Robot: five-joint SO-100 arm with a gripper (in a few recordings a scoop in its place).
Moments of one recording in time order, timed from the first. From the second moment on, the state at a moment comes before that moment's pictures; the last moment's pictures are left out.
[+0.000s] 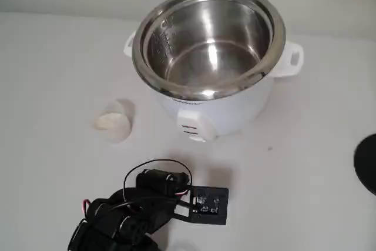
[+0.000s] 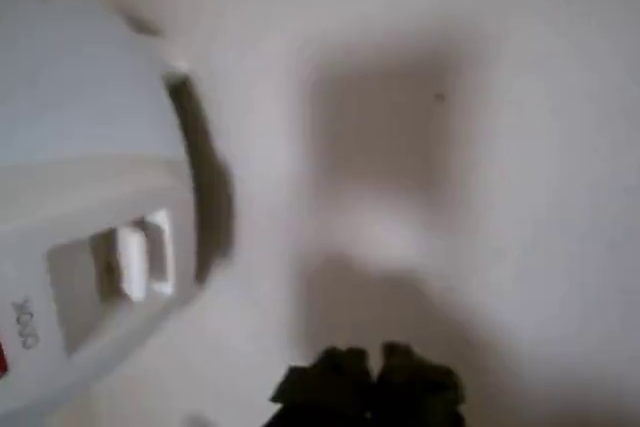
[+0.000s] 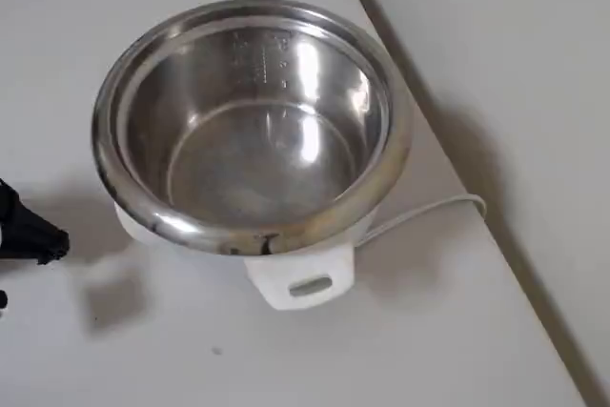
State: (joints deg) arm 3.8 187.9 173.9 61.2 -8.7
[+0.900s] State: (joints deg) arm -19.6 187.9 173.0 51.5 -71.6
